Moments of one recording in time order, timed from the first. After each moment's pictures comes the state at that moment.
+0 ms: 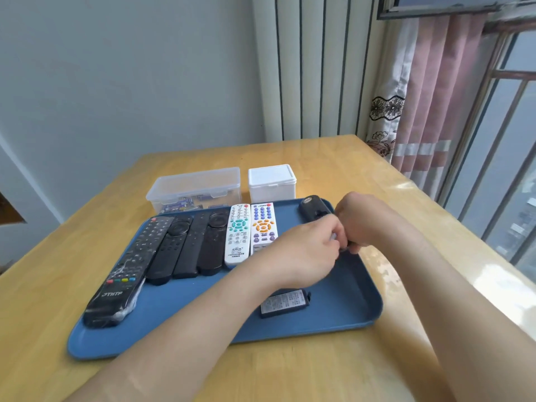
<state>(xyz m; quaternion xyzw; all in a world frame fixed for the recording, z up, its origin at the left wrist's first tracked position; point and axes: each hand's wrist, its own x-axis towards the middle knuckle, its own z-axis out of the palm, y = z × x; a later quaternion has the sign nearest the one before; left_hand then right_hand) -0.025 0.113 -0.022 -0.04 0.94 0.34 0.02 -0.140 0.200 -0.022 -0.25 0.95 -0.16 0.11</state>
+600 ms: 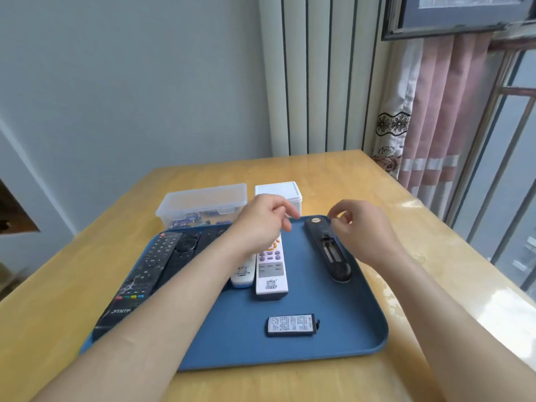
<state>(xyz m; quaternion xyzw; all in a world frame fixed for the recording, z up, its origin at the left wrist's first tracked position) -0.053 0.043 -0.007 -0.16 0.88 0.42 -0.14 -0.148 0.196 -0.036 -0.28 0.88 -0.38 -0.07</state>
